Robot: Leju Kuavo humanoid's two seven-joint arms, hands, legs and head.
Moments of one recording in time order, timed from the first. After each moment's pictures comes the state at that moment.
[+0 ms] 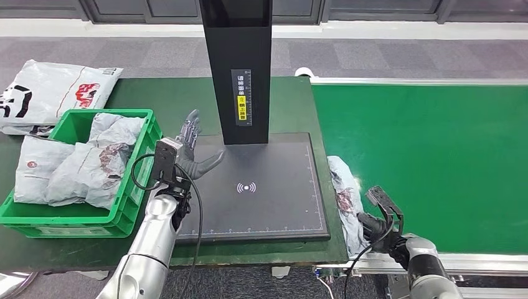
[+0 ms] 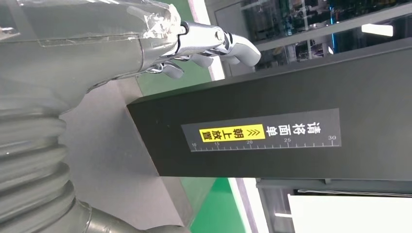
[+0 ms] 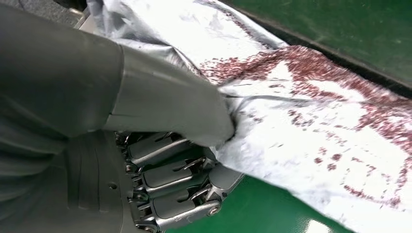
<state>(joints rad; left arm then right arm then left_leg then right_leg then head) -0.50 -0.28 0.18 -0.94 -0.38 -0.04 -0.57 -0.49 0.03 -0.57 -0.29 0.61 0.58 -0.07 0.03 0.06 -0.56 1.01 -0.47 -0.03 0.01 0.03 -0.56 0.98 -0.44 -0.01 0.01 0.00</state>
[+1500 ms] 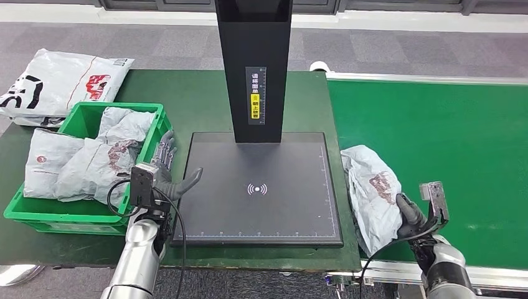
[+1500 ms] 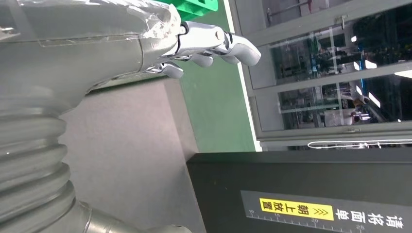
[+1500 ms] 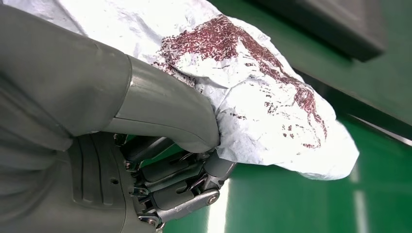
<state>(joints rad) -0.31 -0.24 0.21 -1.13 -0.33 -0.01 -0.56 -0.47 -0.05 -0.64 -0.44 0.26 0.60 -0.36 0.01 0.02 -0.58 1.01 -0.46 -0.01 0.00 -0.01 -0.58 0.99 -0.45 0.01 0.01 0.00</state>
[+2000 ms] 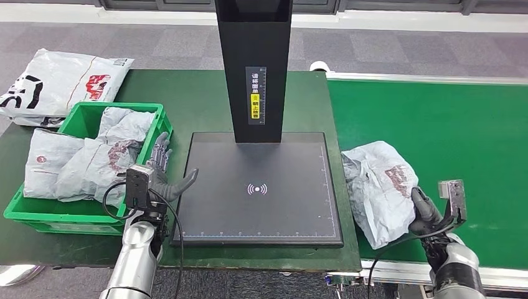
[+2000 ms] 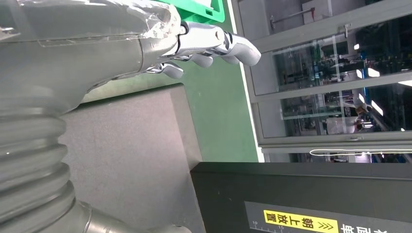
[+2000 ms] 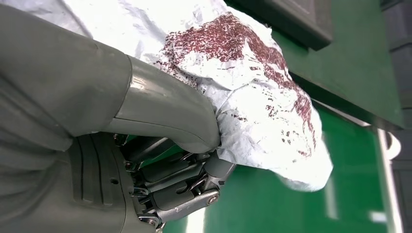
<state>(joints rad) -0.30 -0.23 0.23 -1.14 -0.33 -0.01 -0.56 -0.45 -0.05 -0.67 -0.53 0.20 0.62 -0.36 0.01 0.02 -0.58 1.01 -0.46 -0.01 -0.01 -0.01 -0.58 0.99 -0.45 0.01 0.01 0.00</state>
